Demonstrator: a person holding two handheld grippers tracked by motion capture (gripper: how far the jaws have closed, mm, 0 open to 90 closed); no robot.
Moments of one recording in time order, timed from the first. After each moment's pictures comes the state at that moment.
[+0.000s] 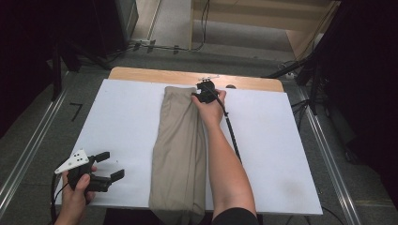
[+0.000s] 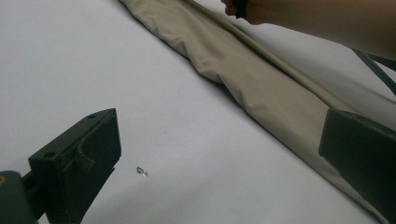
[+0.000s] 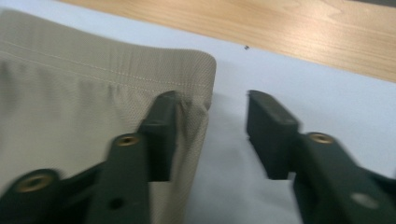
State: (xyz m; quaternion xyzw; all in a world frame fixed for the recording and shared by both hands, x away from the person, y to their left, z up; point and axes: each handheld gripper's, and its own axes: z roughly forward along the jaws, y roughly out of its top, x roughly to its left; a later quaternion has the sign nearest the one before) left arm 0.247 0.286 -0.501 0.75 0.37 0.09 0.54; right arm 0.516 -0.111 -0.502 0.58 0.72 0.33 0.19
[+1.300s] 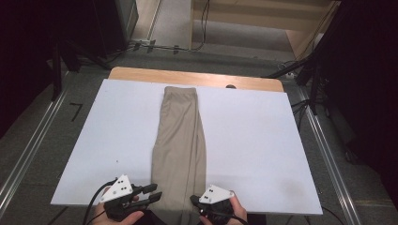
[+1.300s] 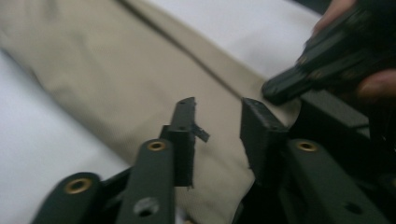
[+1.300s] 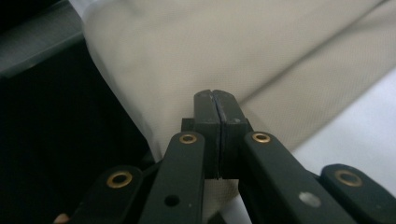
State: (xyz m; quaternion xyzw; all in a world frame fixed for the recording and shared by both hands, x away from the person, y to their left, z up) left arm 0.178 0.178 -0.498 0.82 0.30 0.02 0.49; right arm 0.144 -0.111 -0.516 0.36 0.85 0.37 0.11
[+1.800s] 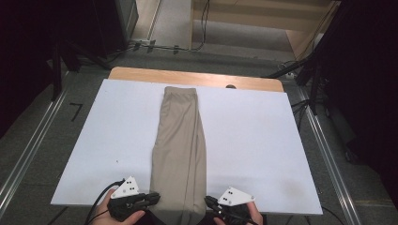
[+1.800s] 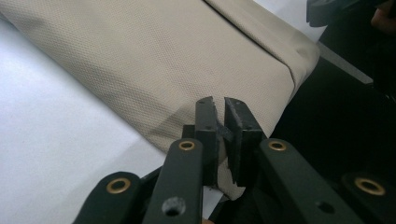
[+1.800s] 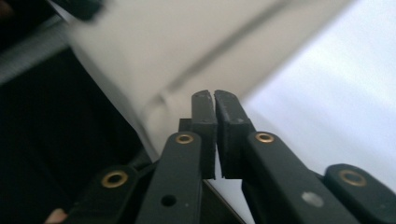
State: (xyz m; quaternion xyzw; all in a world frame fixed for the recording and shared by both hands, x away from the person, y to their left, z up) left arm 0.183 0.178 -0.513 0.86 0.29 0.00 0.42; right arm 0.130 -0.149 -0.508 0.40 0.82 0.39 0.11
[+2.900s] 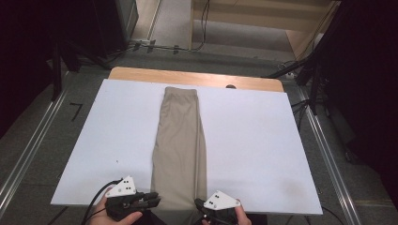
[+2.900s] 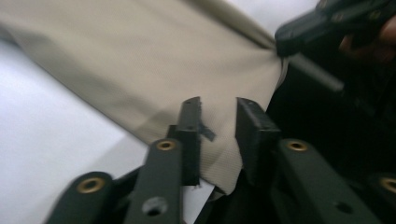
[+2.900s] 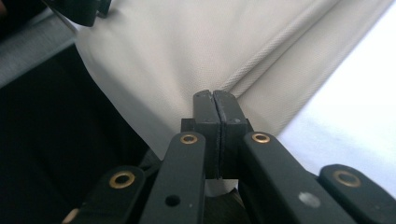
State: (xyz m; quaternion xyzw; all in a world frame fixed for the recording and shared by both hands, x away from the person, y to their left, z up) left arm 0.185 0.188 -0.508 0.84 0.27 -0.03 0.47; right arm 0.123 -0.116 -0.508 0.41 0.82 0.37 0.13
